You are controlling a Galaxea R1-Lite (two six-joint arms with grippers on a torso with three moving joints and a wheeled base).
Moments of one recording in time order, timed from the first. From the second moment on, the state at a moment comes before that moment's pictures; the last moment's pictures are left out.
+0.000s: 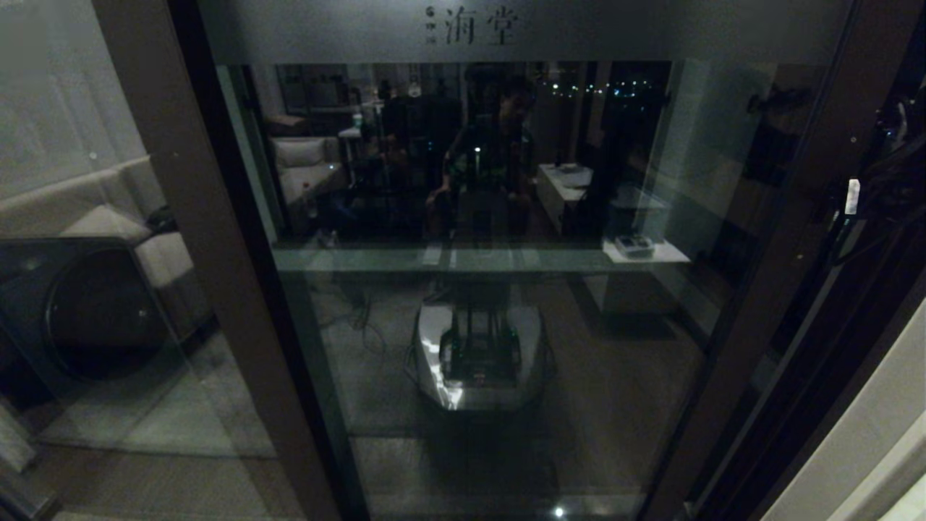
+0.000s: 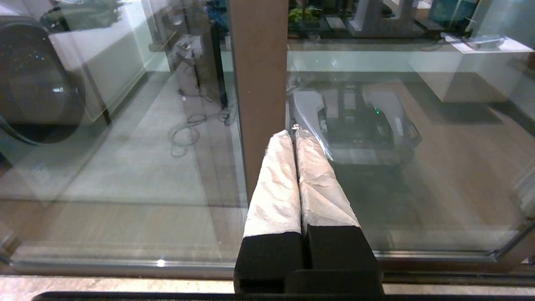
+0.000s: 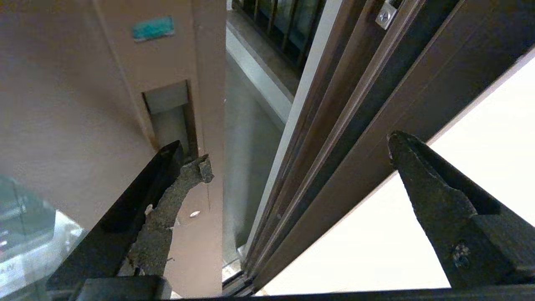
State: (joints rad) left arm 0.00 0.00 0.00 0.01 -0.01 0.02; right arm -0.26 1.82 -1.50 -0.02 -0.34 -0.08
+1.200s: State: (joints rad) left arm 0.00 0.00 0.00 0.01 -0.01 0.02; right arm -0.27 1.90 -1.54 -0.06 -0.35 -0.07
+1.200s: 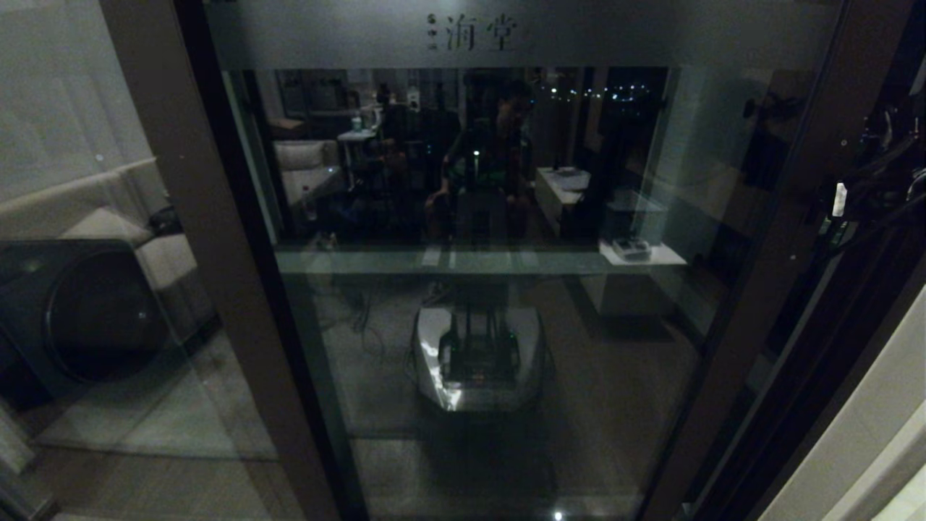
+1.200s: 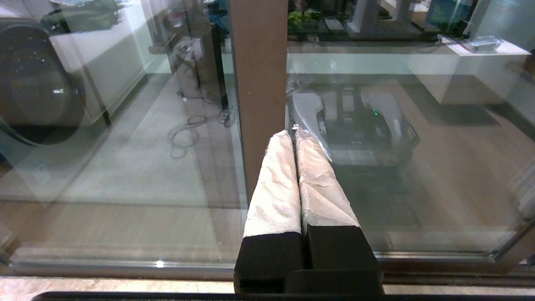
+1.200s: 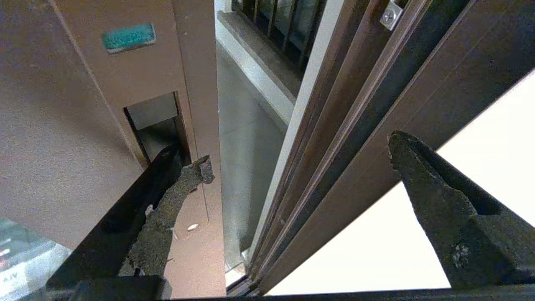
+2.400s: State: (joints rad) left arm 0.00 0.00 0.00 0.01 -0.01 0.02; right arm -0.31 1.94 -1.58 -0.06 -0.36 -0.07
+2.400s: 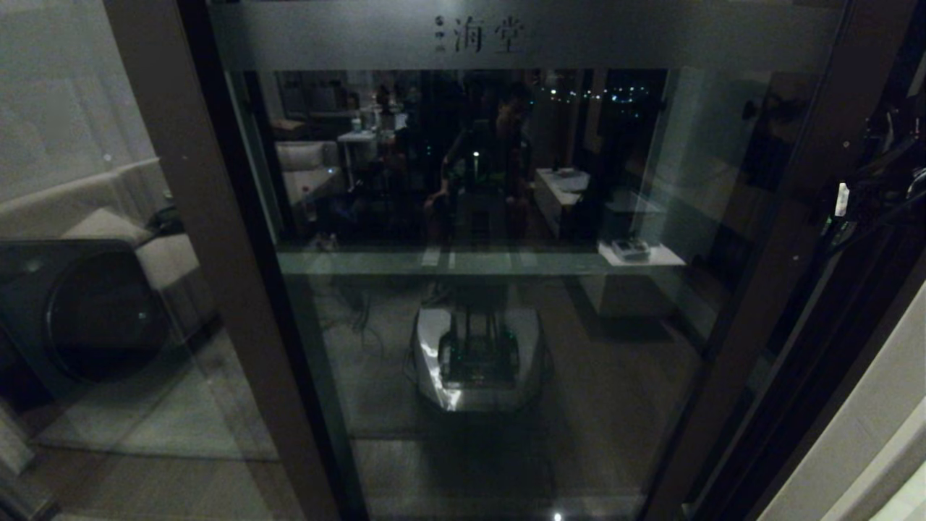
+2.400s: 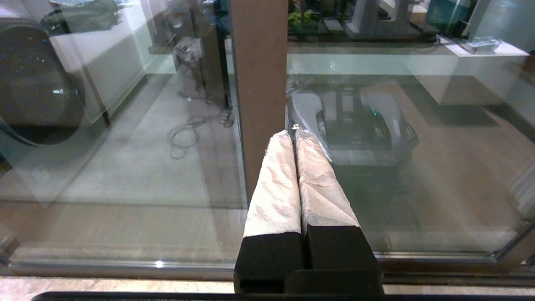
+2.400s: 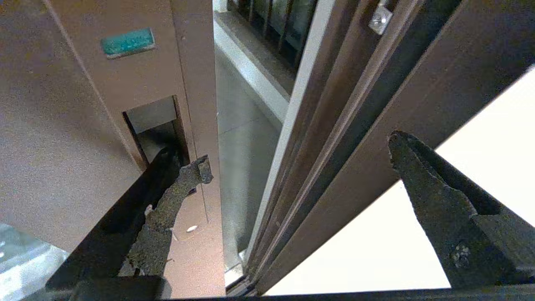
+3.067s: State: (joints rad) left arm 0.00 0.00 0.00 0.01 -0.01 0.02; right arm -0.32 1.96 -1.60 -0.07 -0.36 -0.07
